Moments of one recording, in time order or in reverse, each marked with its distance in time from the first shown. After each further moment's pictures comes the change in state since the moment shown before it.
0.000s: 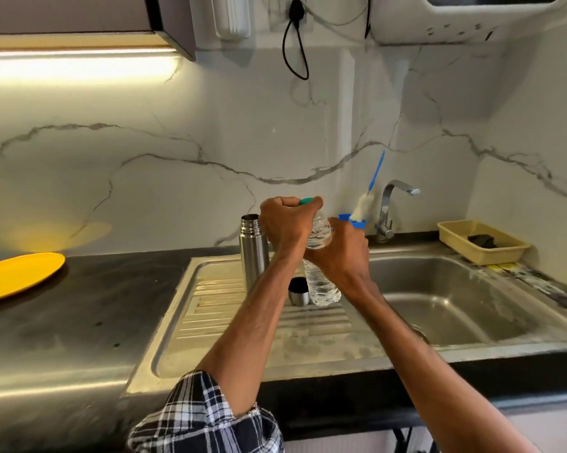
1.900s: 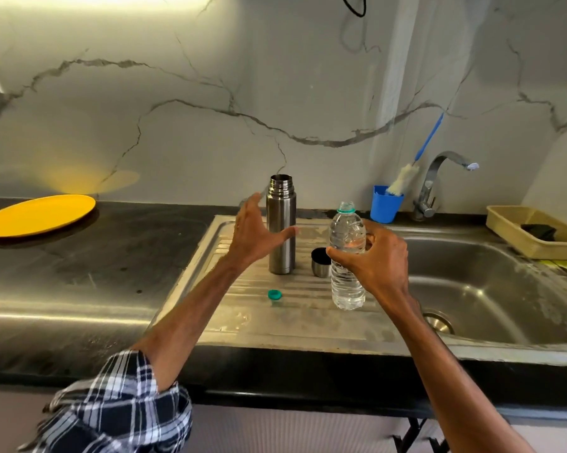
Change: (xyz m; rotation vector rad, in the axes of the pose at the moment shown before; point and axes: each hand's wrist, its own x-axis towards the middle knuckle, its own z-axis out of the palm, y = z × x) left_hand 0.044 -0.130 -0.110 0.659 -0.308 0.134; right_hand -0.041 0.049 0.025 0.080 -0.153 0.004
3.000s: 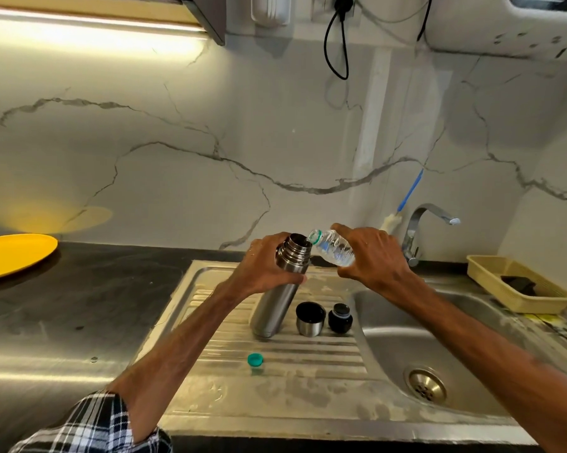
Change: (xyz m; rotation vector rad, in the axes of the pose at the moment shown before) left_hand 0.064 0.031 0.013 -0.076 -0.182 0.349; right_hand 0.123 -0.015 -0.025 -0.785 -0.242 -0.391
